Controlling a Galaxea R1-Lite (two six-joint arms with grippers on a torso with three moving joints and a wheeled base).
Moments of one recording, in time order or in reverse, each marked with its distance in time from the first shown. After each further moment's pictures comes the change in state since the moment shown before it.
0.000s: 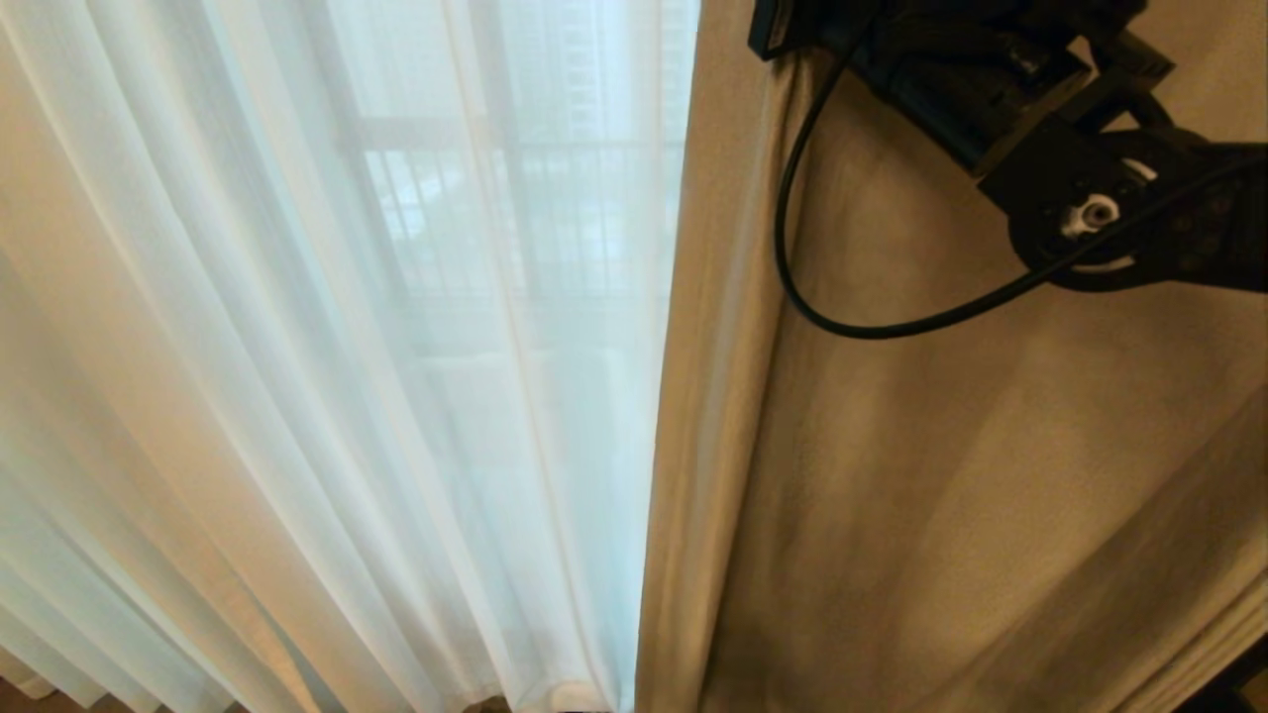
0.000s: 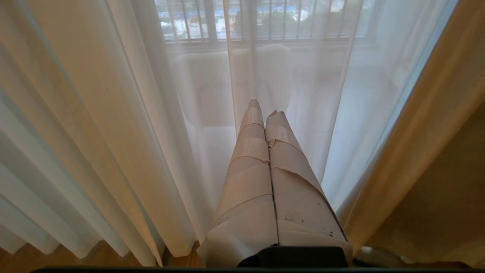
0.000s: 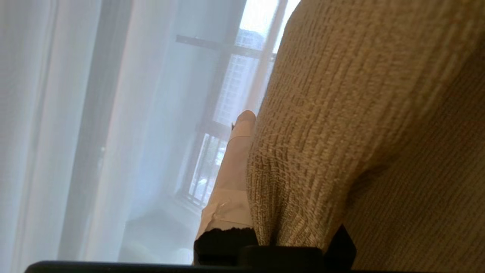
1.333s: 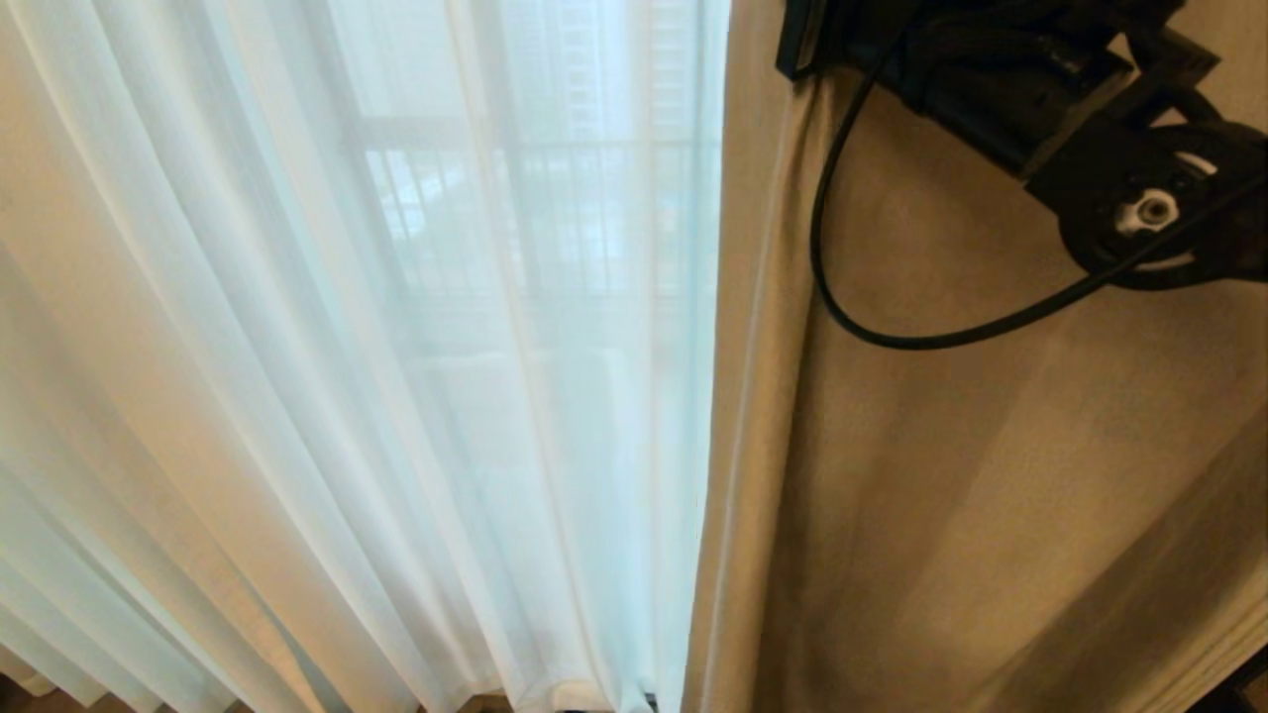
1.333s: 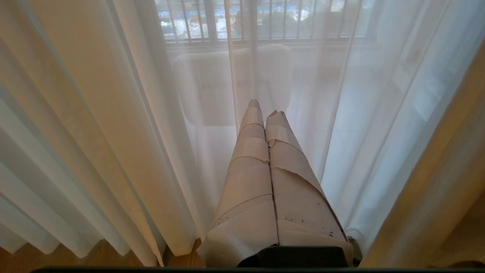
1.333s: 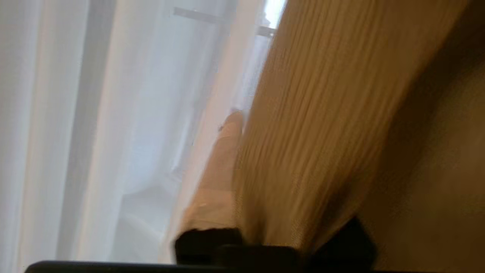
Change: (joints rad) left arm -0.001 0.000 0.000 0.000 0.000 0.000; right arm -0.057 -0.084 0.084 0.044 0.007 -0.008
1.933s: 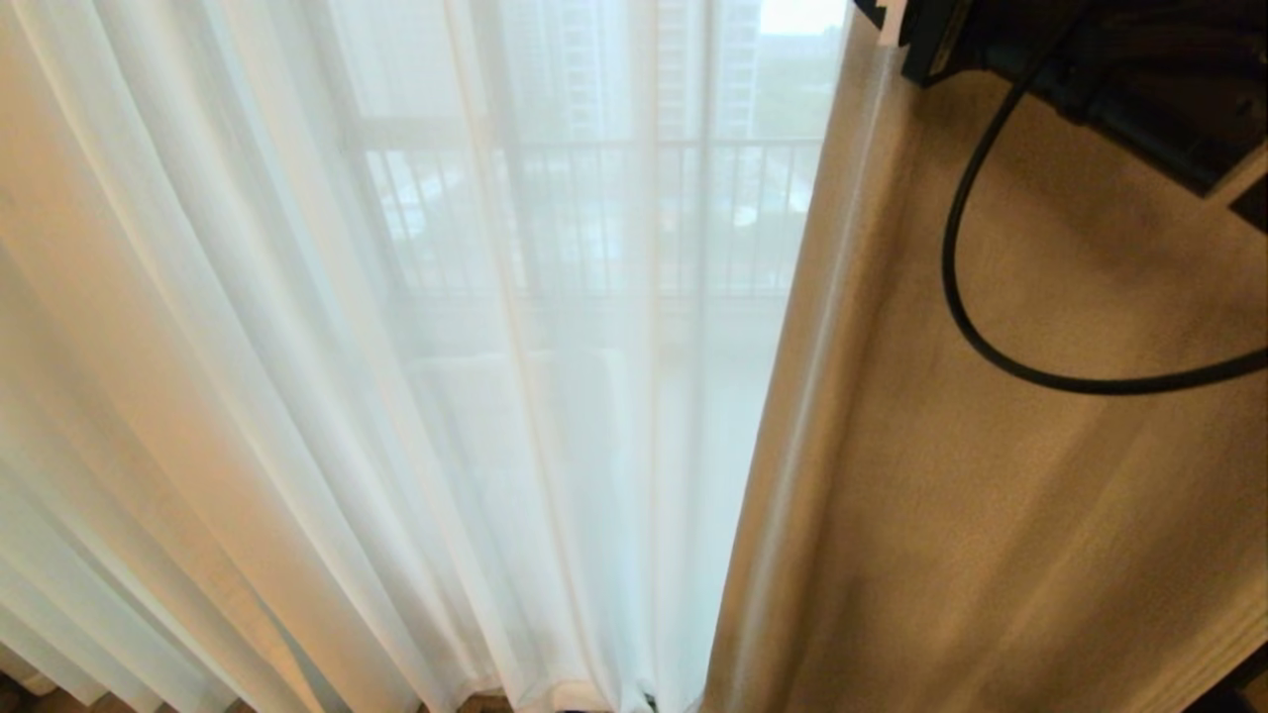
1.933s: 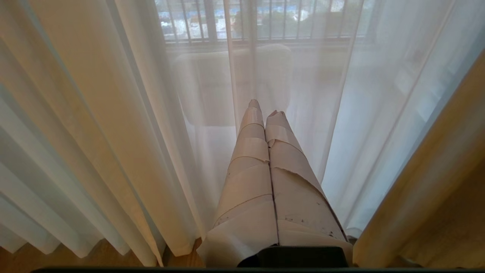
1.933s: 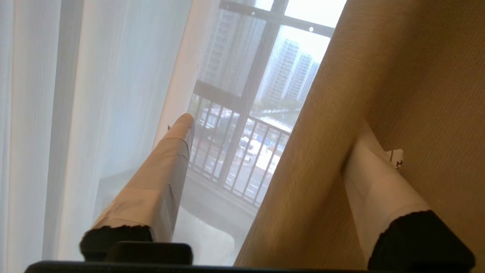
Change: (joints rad) left arm 0.000 0.000 0.000 0.000 0.001 0.000; right arm -0.073 -0.221 0.287 -0.009 0.000 0.002
